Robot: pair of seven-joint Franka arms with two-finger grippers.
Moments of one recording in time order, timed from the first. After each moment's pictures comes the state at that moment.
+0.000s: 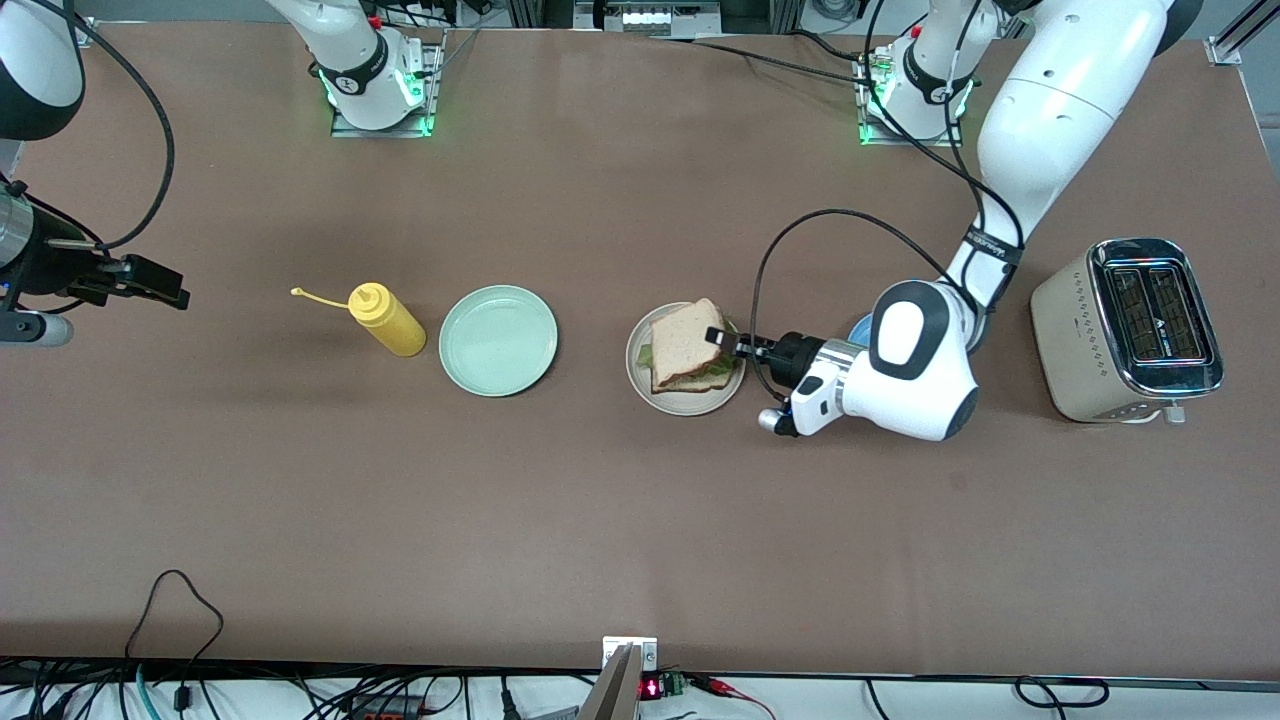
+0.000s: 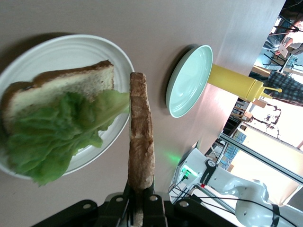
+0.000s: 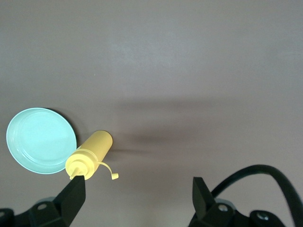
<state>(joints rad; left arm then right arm) -0.05 0.75 -0.36 -1.55 -0.83 1.88 0.12 -0.09 0.15 0.07 -1.57 -0.02 1.65 0.00</state>
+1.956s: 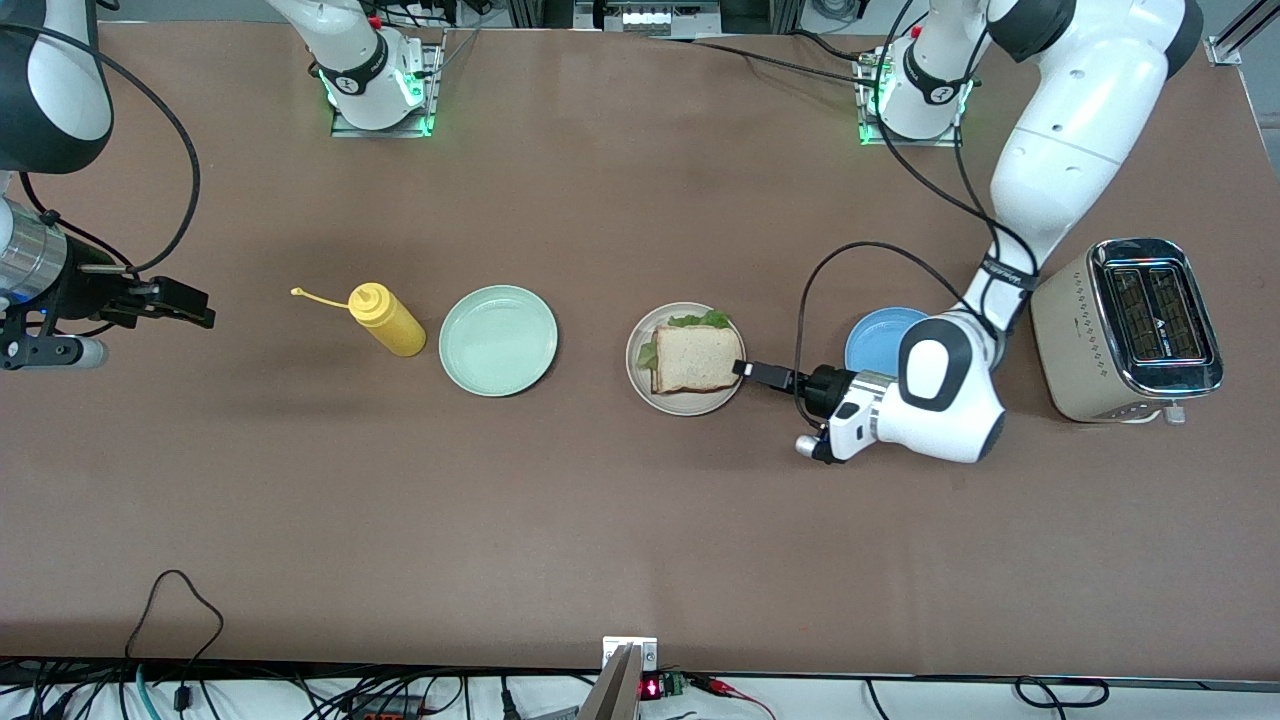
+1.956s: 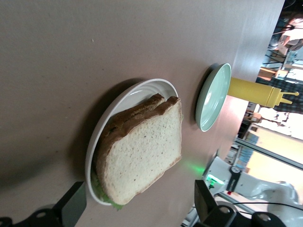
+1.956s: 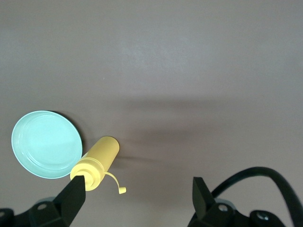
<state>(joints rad) 0.02 0.81 -0.31 -1.51 -0.76 1.89 0.33 -0.08 0.19 0.07 -1.57 0.01 1.70 -0.02</state>
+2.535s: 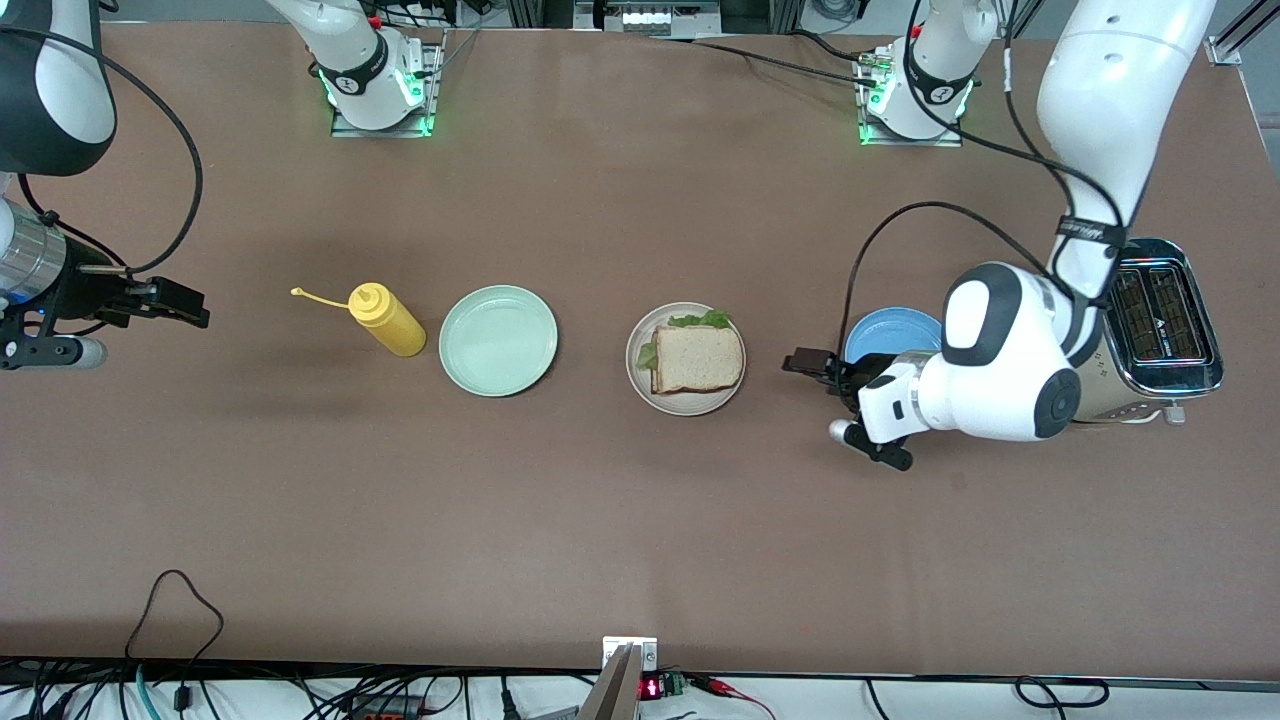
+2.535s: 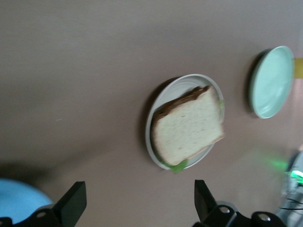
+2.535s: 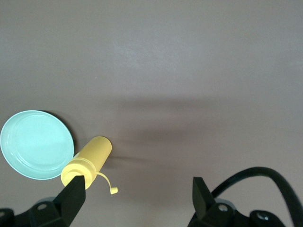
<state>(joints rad) 0.02 0.61 -0.31 -1.50 -0.33 1.87 0.21 -0.08 0.18 0.06 -1.59 -0.02 1.72 -0.02</state>
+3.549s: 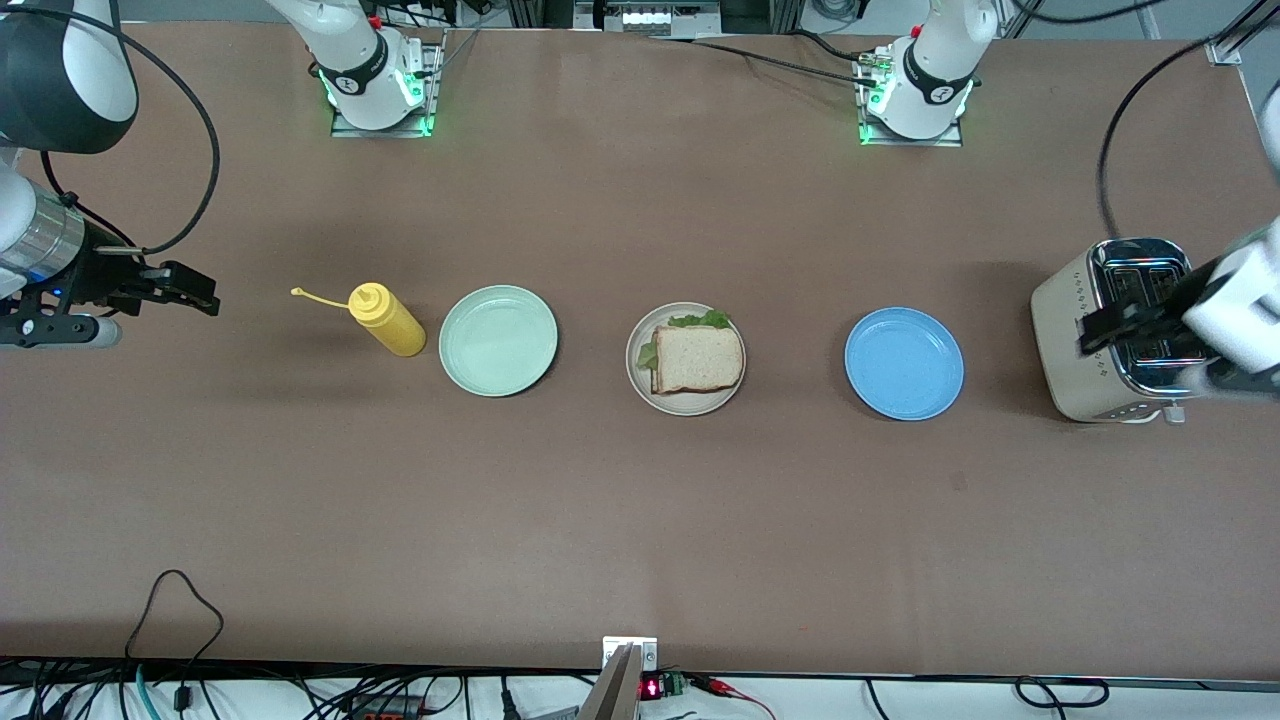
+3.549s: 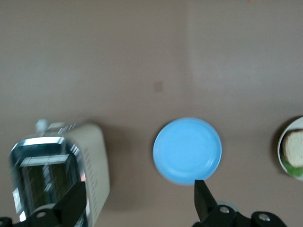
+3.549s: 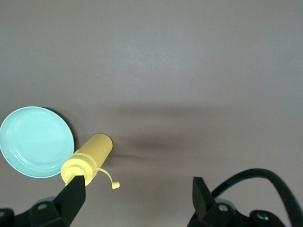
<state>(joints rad) 0.08 0.21 -0.06 -1.42 0.03 1.59 0.02 -0.08 0.11 0.07 -1.70 -0.02 1.77 -0.02</state>
